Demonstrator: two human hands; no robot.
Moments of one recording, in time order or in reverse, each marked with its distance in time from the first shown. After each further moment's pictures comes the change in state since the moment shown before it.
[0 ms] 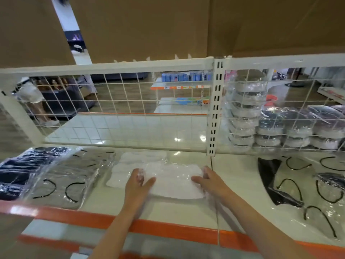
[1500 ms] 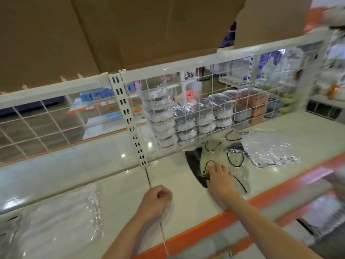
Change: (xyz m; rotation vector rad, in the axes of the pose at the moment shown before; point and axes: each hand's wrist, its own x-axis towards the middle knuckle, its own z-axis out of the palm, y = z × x) left_hand -0.030 0.054 0.175 0.334 -0.770 0.198; right_hand -0.069 0.099 -0.144 -0.934 0.570 0.311
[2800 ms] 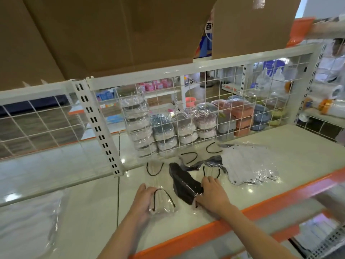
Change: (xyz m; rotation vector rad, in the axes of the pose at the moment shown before) left_hand 0.043 0.065 0.078 -0.723 0.206 -0.373; right_hand 0.022 0.087 -0.024 0.138 -0.082 -0.102
